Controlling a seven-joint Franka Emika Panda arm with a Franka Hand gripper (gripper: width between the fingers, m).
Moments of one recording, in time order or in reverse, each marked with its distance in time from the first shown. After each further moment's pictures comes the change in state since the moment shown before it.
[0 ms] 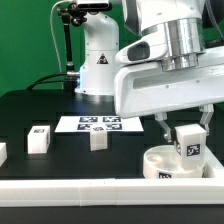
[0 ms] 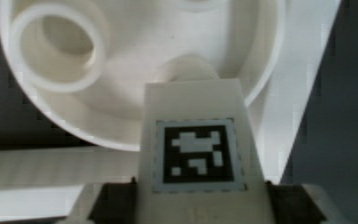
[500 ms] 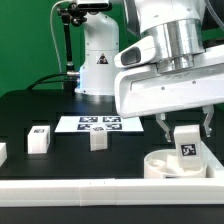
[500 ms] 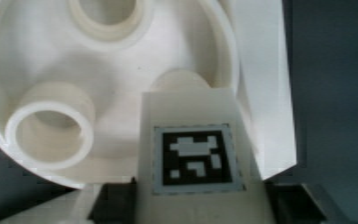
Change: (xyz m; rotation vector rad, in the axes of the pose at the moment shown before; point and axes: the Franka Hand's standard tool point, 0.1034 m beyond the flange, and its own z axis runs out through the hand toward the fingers) arm -0.001 -0.002 0.001 0.016 0.018 0.366
